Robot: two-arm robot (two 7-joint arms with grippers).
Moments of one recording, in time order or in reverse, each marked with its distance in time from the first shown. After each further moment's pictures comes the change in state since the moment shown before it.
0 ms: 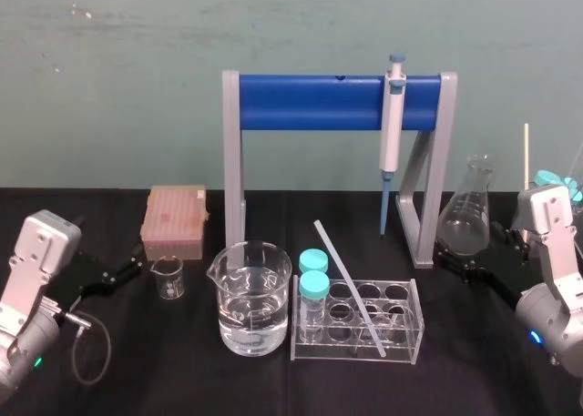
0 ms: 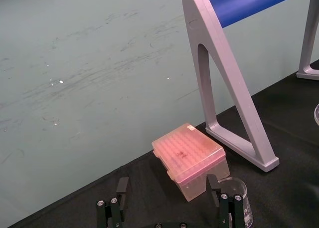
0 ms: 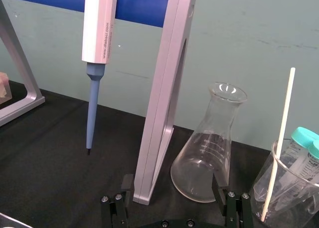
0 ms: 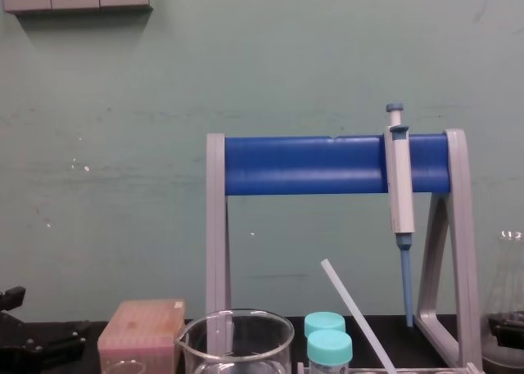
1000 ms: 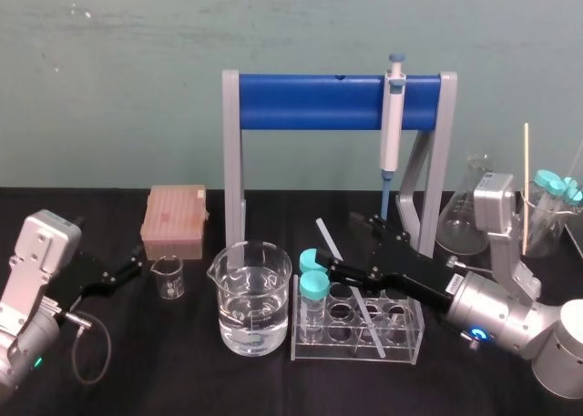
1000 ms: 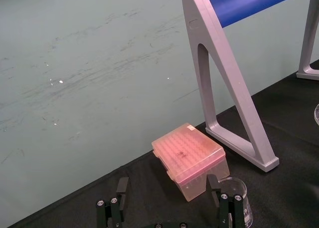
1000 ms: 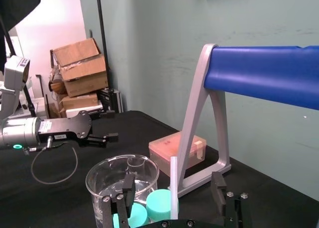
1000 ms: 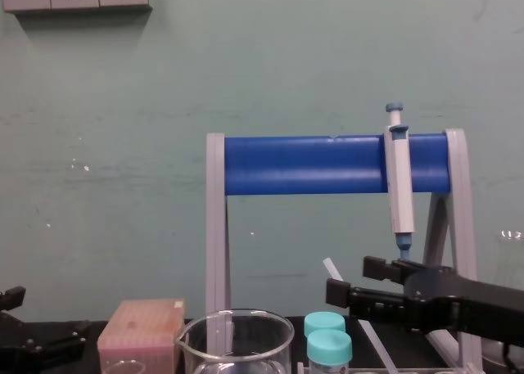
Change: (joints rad) left arm 0.000 0.000 0.000 0.000 0.000 0.000 0.000; right arm 0.138 -0.020 -0.155 0.099 0.264 -0.224 0.640
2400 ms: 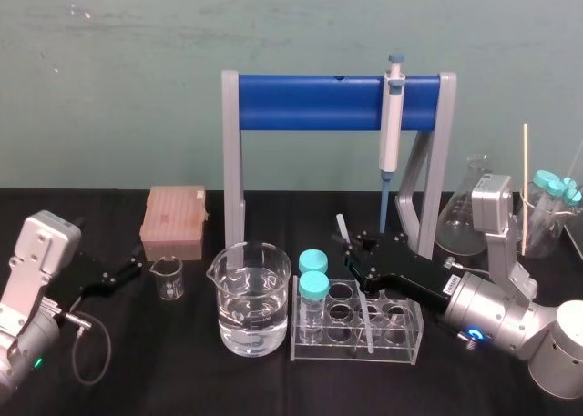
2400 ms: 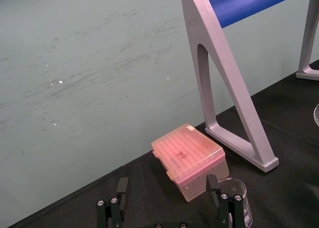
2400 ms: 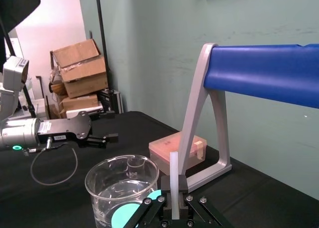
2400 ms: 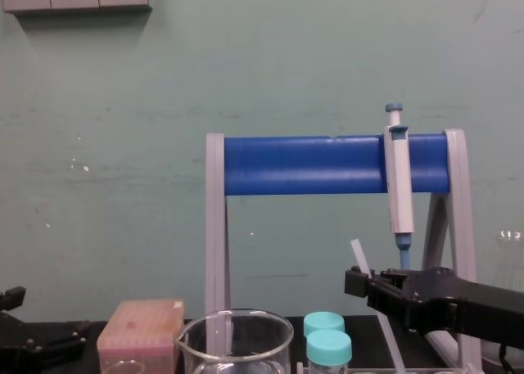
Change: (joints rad) left arm 0.000 0.000 0.000 0.000 0.000 0.000 0.000; right arm 0.006 -0.008 -0.004 0.015 0.005 -0.005 0.004
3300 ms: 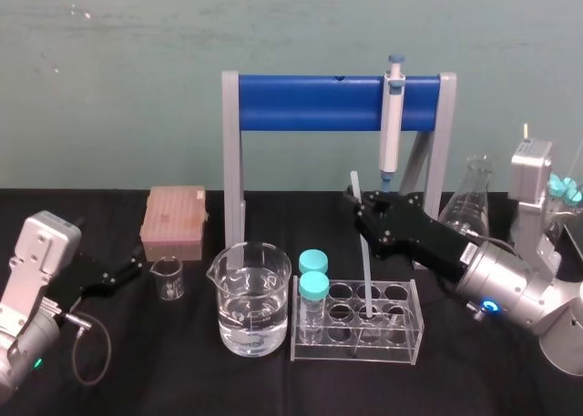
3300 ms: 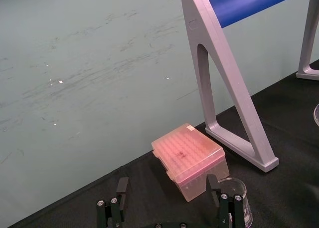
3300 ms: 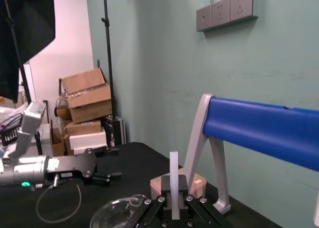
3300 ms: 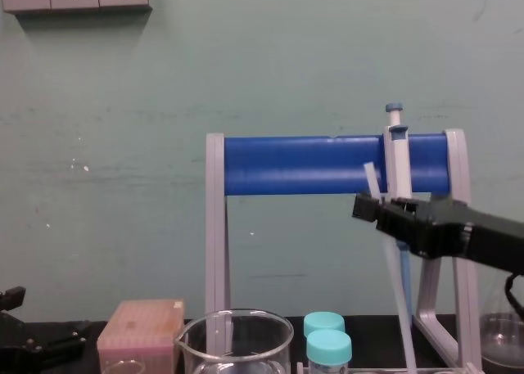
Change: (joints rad) left arm 0.000 0.000 0.000 0.000 0.000 0.000 0.000; right arm 0.006 0.024 0.035 -0.080 0.071 -0.021 0.018
